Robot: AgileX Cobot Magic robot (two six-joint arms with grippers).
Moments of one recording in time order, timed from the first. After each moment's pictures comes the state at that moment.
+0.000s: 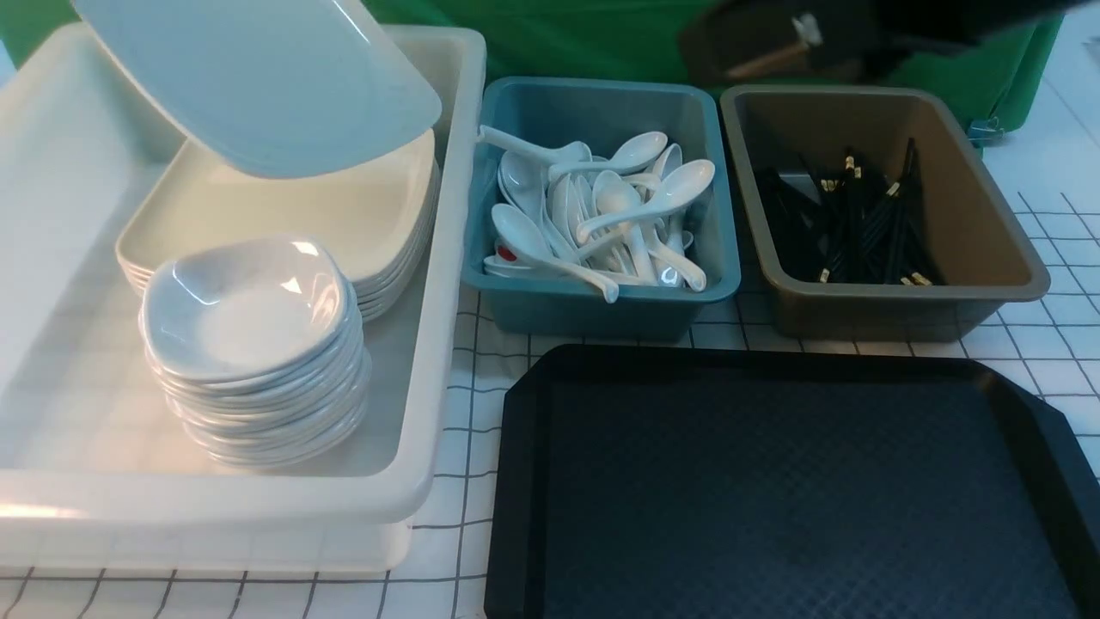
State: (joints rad) right arm 0.61 1.44 -1.76 0.42 1.06 -0.37; left arm 0.31 1.83 -1.76 -0.67 0.67 0.10
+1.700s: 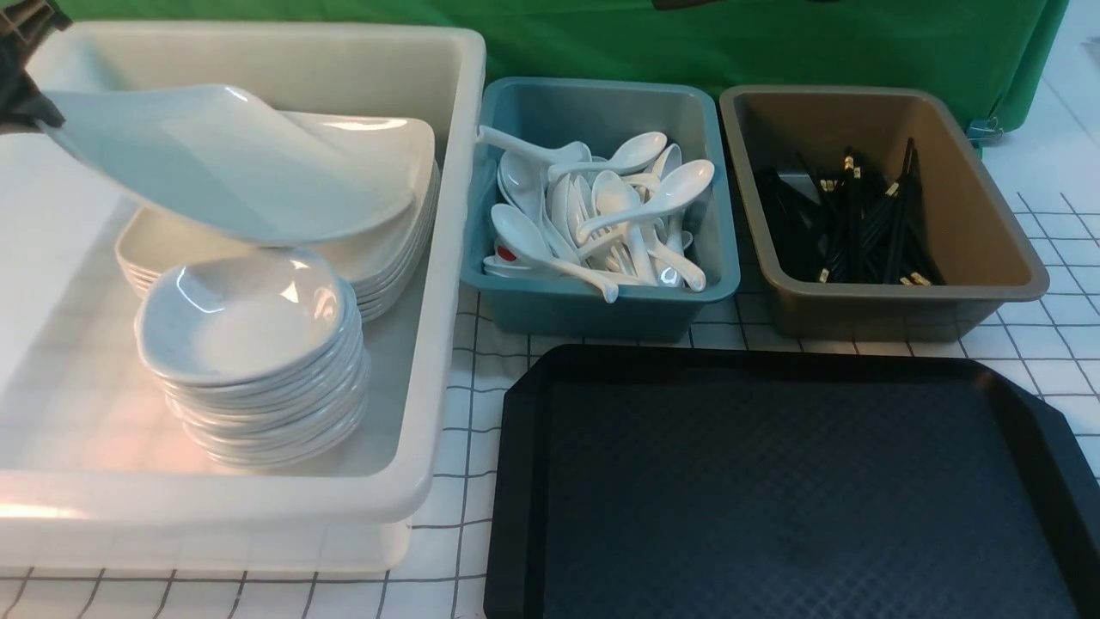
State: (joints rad) right arm 0.62 1.49 -1.84 0.40 1.07 -0.34; left arm 0.31 1.86 -1.64 -0.21 0.69 -0.35
